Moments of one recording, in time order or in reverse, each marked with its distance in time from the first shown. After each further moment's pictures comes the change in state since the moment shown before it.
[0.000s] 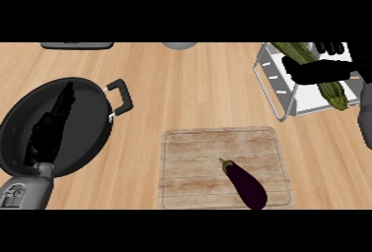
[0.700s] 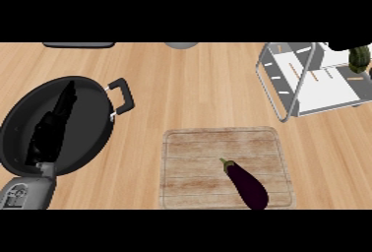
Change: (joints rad) left arm -0.002 -0.021 0.006 -0.018 -0.023 -0.005 0.009; right arm -0.160 -0.112 -0.021 0.540 0.302 -0.143 -0.302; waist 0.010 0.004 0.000
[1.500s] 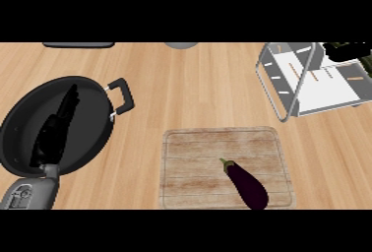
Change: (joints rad) left arm 0.008 -0.026 0.016 0.037 -0.021 -0.012 -0.042; right arm -0.099 0.023 -0.149 0.486 -0.079 0.071 -0.320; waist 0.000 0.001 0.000
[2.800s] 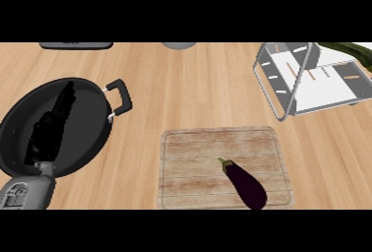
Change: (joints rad) left arm -0.013 -0.002 0.032 -0.022 -0.011 -0.030 0.038; right arm -0.043 -0.252 -0.345 0.236 -0.272 0.130 -0.077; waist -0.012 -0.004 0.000
